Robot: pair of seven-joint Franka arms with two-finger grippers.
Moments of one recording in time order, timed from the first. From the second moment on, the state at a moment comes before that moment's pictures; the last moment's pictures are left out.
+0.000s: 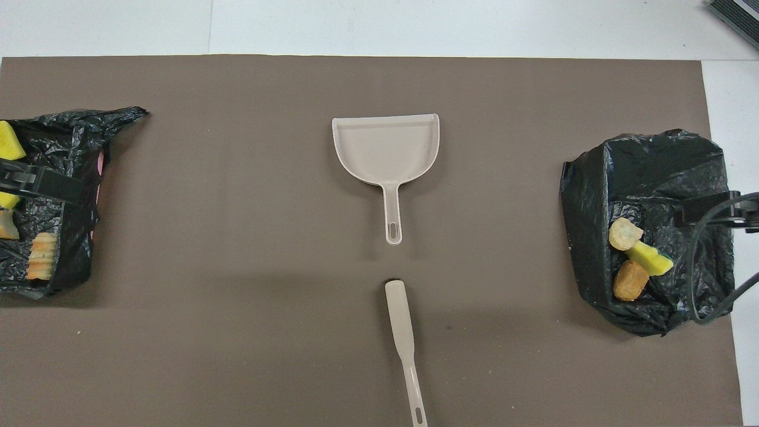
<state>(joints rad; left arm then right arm) -0.05 0.03 0.00 -1.50 0.00 1.51 0.19 0.06 -0.11 -0.10 -1.63 0.02 1.52 0.05</state>
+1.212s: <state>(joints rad) -0.05 0.03 0.00 -1.52 0.00 1.50 0.20 0.06 -0.11 -0.10 -1.63 0.02 1.52 0.03</state>
